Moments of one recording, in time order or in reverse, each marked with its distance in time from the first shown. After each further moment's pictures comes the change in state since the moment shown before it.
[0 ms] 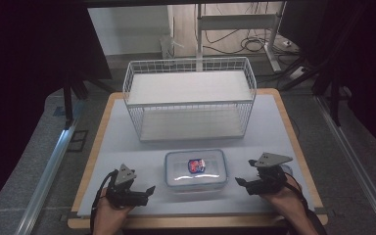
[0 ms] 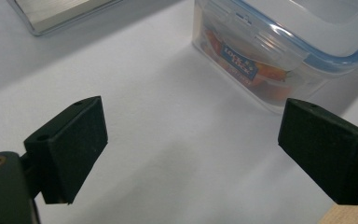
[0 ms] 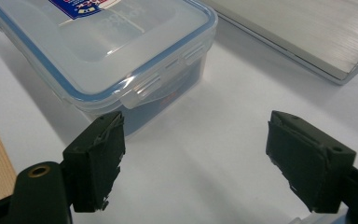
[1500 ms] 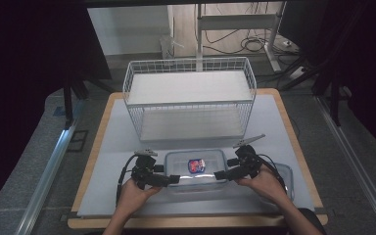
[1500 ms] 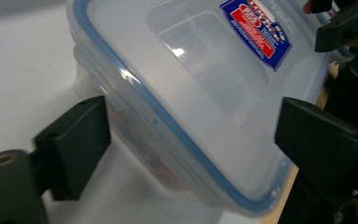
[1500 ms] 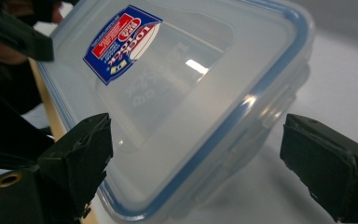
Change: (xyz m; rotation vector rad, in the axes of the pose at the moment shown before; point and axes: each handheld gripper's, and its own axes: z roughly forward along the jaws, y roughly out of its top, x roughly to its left) left arm 0.002 0.054 0.064 0.102 -0.454 -0.244; right arm -0.011 0.040 0.065 0.158 0.350 0.316
